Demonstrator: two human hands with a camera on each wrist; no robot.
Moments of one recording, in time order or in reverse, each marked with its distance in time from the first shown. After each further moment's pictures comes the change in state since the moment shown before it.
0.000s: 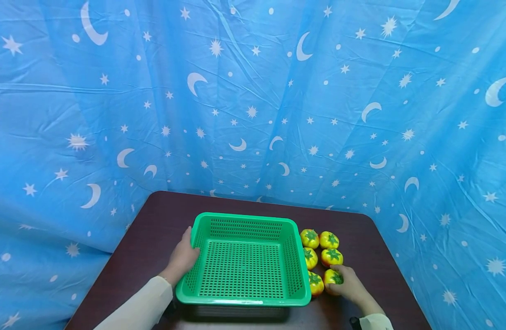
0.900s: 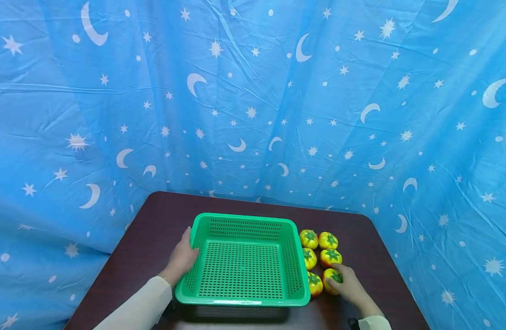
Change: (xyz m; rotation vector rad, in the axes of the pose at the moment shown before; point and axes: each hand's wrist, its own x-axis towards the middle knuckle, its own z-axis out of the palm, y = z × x) left_hand -0.001 0.001 0.000 0.004 -0.007 -0.006; right_hand -0.004 -0.001 -0.001 0.005 0.020 -0.006
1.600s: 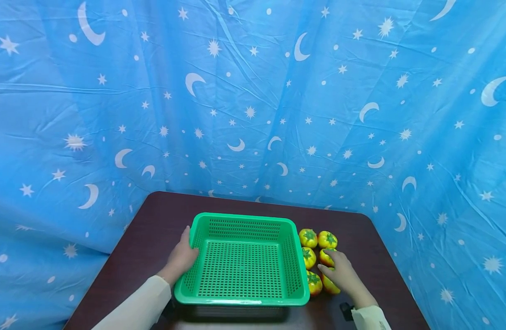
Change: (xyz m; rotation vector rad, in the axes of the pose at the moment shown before) left_hand 0.002 -0.002 -0.001 0.038 -0.030 -0.028; right_hand -0.005 -0.054 -0.017 -0.054 0.035 -0.087
